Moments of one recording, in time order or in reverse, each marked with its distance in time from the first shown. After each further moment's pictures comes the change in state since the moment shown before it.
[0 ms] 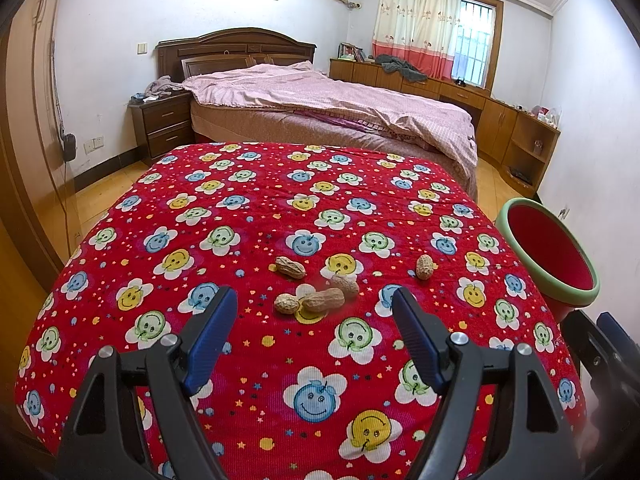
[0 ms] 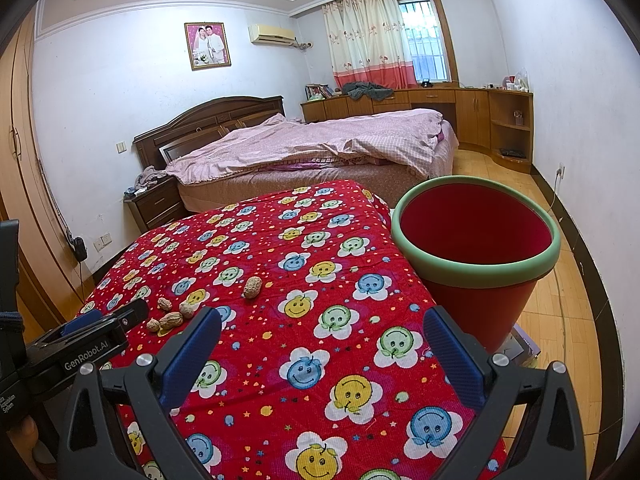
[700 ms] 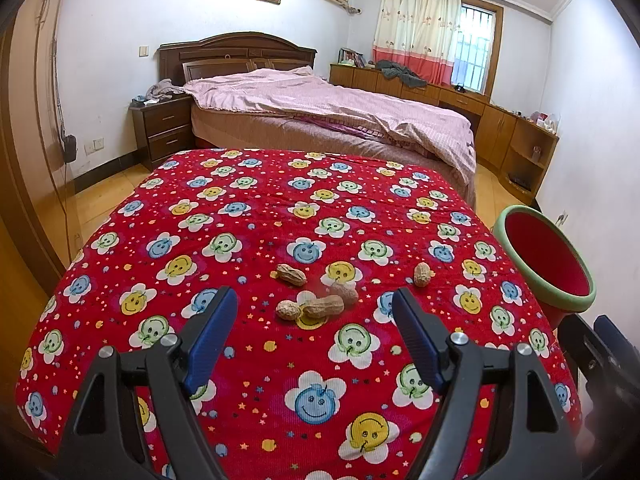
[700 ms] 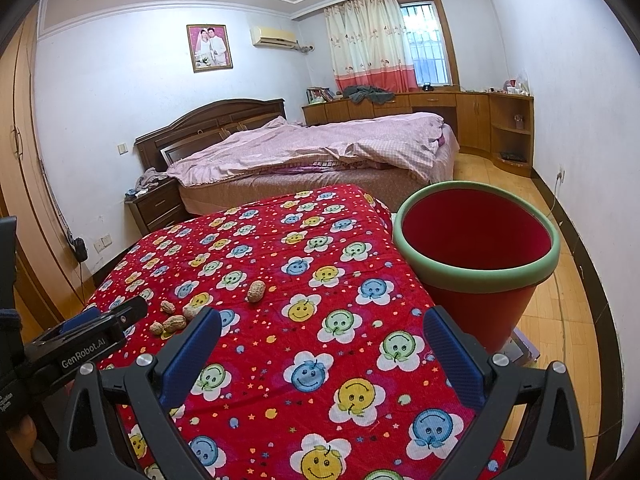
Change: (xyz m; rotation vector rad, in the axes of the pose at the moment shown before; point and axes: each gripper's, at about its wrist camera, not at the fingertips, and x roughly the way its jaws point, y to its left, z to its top) left arm -0.006 0.002 0.006 -0.010 -0.015 -0.002; right arm 0.000 0.000 0.000 -0.001 -0.002 0.001
